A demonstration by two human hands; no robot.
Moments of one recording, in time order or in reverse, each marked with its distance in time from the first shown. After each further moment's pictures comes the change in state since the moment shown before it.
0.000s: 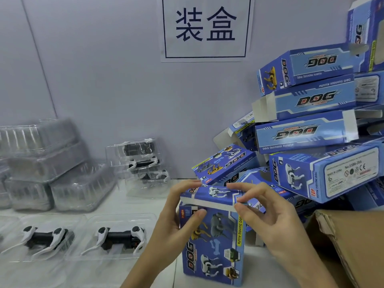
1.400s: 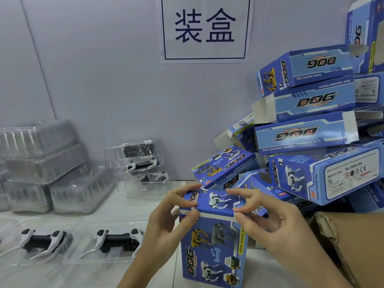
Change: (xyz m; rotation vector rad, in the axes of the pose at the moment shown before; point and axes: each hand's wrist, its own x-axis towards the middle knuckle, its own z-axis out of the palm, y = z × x) left_hand -0.002 0.008 -0.004 -0.011 0.057 0.069; right_hand -0.004 -0.009 -0.008 -0.032 -0.080 0.039
